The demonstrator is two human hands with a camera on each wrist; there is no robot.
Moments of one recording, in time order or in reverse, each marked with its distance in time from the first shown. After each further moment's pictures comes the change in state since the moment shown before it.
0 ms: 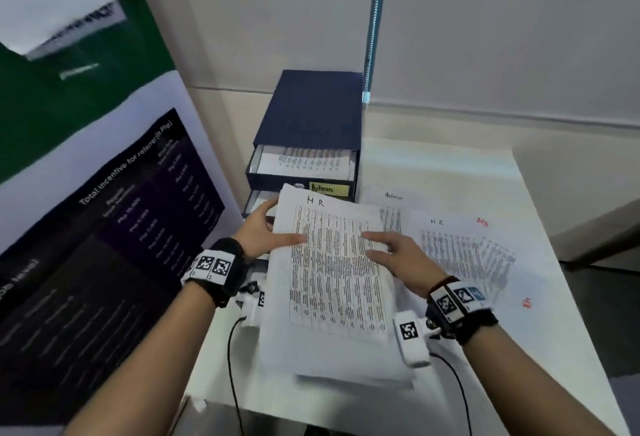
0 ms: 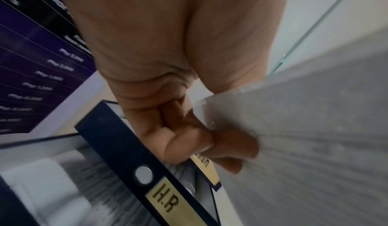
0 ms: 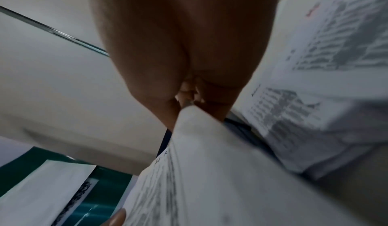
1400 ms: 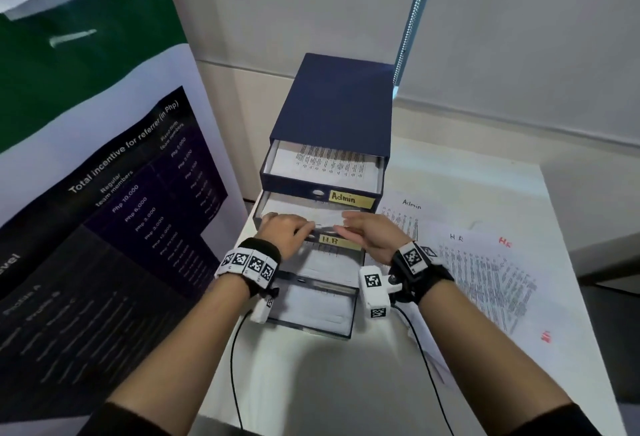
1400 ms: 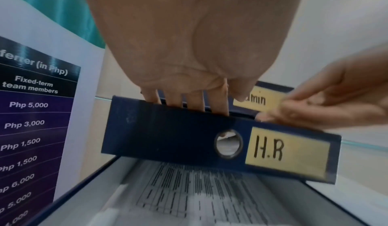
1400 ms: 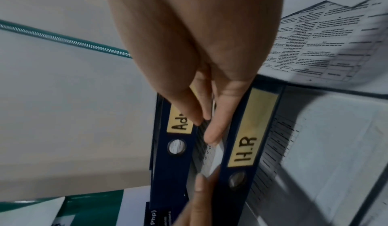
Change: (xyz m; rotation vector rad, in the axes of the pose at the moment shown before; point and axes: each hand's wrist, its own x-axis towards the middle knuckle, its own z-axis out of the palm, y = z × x) left_hand 0.081 -0.042 -0.002 0.874 0.074 0.180; right_hand 0.134 -0.033 0.055 0.732 0.053 0.323
